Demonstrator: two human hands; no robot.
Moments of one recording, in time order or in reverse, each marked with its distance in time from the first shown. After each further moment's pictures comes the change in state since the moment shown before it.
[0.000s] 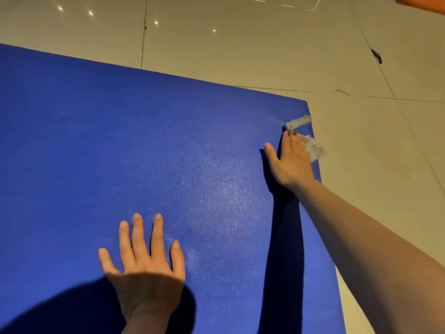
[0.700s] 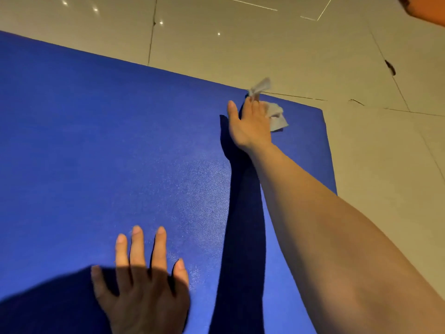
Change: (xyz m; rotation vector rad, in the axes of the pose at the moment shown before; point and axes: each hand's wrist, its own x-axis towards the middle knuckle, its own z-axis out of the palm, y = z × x) left_hand -0.001 0.003 0.003 0.016 0.223 0.052; right_hand 0.075 -0.127 0.017 0.167 -0.005 -0.059
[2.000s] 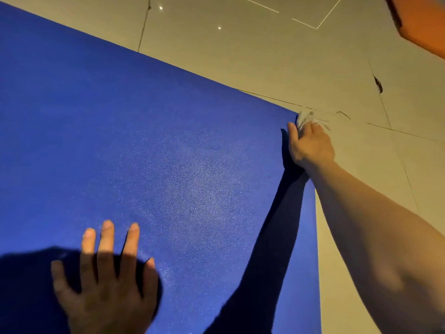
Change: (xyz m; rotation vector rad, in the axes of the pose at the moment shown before) left_hand -0.005 0.002 -0.001 0.019 0.024 0.031; right_hand 0.010 0.142 -0.081 -0.376 0.074 0.122
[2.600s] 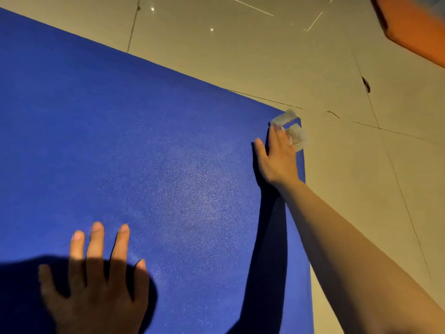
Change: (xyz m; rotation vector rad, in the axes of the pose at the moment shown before) left_hand -0.003 -0.006 0.004 -0.067 -0.007 0.028; right_hand -0.050 -0.033 0.022 0.218 0.024 -0.199
